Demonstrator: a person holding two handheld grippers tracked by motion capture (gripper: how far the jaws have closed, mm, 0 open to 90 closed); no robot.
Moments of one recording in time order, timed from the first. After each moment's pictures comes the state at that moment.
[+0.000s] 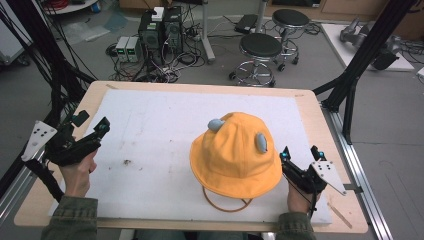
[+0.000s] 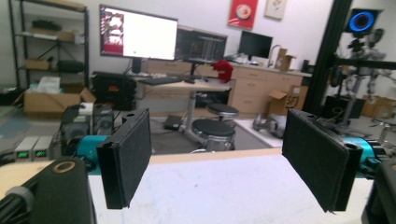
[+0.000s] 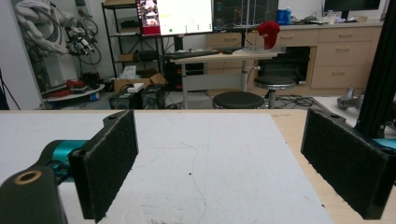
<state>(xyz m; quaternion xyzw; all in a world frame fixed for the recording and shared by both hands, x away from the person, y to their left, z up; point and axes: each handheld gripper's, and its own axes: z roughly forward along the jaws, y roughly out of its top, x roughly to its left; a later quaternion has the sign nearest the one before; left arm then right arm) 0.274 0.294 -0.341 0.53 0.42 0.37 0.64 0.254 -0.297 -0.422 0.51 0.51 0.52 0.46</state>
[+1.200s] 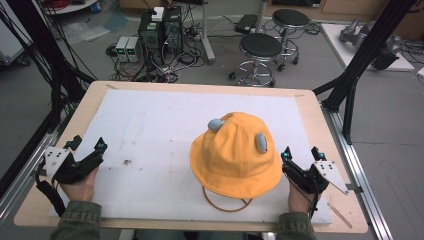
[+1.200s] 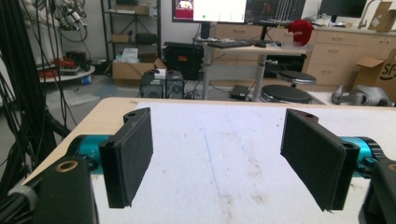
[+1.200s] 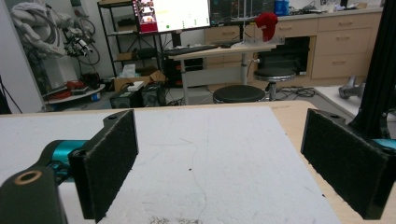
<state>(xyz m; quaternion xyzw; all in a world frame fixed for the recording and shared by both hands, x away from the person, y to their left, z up) 0.263 0.308 -0.417 0.53 0.50 0.44 0.52 0.254 -0.300 -0.422 0.53 0.51 0.52 0.44</state>
